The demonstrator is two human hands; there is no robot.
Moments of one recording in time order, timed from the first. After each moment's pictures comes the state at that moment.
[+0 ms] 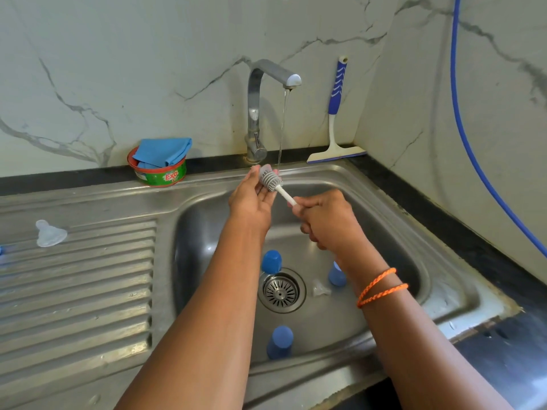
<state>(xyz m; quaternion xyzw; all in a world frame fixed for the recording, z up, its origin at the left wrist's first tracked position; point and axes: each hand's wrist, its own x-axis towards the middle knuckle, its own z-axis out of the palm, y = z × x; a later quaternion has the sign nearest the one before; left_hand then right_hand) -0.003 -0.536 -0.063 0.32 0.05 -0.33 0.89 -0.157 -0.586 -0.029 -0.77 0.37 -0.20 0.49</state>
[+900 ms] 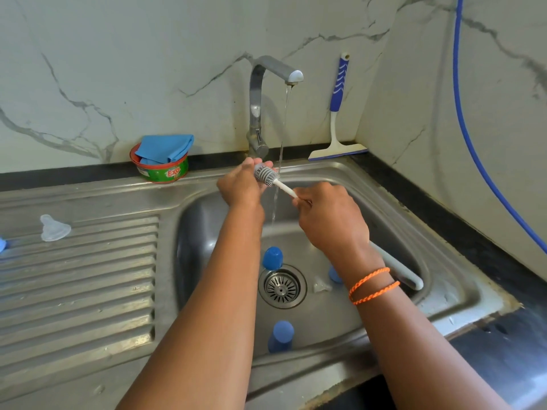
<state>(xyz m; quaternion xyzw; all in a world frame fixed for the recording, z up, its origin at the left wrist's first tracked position) -0.002 -0.536 -0.046 0.45 0.03 -0.17 0.88 -0.163 -0.573 -0.021 -0.92 0.31 -0.20 0.15</state>
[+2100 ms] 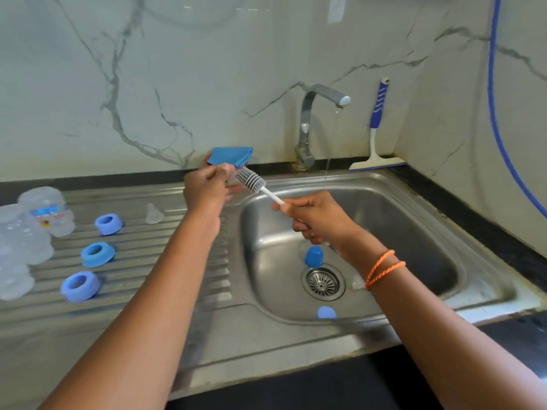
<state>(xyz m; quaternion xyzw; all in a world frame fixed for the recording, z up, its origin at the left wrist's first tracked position) 0.024 -0.348 -0.008 0.66 -0.09 -0.04 0.74 -0.137 -0.502 -0.011 -0.78 0.14 -0.09 0.60</state>
